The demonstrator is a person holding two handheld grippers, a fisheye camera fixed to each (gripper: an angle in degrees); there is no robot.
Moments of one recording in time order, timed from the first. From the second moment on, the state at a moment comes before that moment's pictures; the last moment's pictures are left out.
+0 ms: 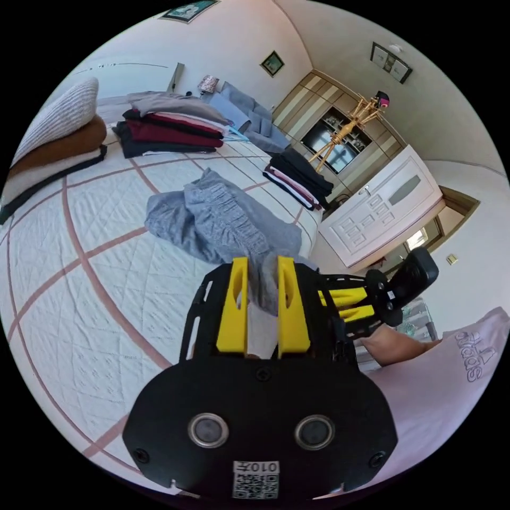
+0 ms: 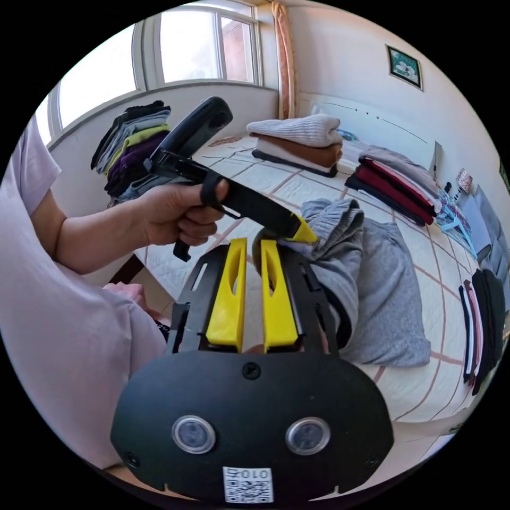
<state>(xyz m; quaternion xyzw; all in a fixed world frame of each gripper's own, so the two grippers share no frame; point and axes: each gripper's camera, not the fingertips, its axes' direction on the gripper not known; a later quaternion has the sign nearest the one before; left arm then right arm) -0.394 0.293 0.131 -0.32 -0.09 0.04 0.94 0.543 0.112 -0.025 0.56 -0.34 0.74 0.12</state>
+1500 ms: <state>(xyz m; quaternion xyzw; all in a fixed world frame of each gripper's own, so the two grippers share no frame) -0.447 0.322 -0.045 -0.12 0.10 0.03 0.99 0.459 0.109 0.069 0.60 -0.43 0.65 -0.15</state>
